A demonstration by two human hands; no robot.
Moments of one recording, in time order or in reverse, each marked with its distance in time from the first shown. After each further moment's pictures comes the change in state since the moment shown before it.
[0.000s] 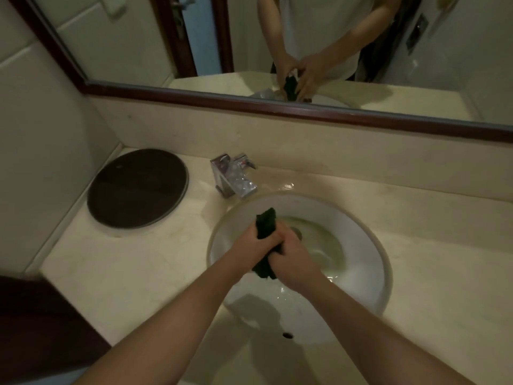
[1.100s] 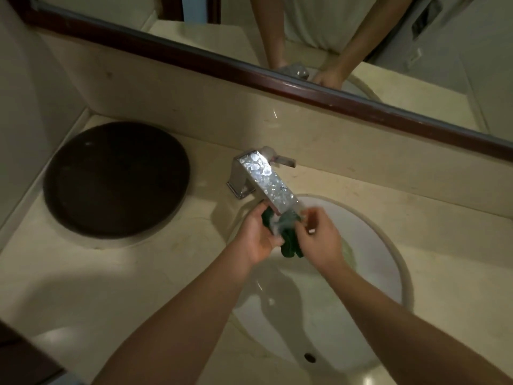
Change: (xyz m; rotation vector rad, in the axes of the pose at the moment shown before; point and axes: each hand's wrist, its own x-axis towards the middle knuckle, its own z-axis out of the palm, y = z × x) left_hand 0.116 -0.031 -0.059 -1.111 -0.210 -0.382; right_hand 0.106 0.035 0.017 -0.479 0.428 0.182
